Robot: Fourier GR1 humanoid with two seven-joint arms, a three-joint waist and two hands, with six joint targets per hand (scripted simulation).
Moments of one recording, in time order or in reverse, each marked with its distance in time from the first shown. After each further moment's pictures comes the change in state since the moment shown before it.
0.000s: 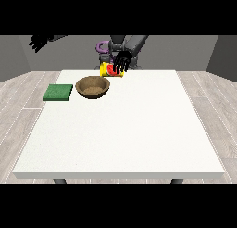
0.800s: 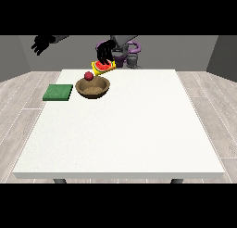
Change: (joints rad) left arm -0.159 -0.010 -0.333 -0.095 -0.296 -0.442 0.349; right arm -0.091 0.039 0.050 0.111 0.055 -0.014 -0.054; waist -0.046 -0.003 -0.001
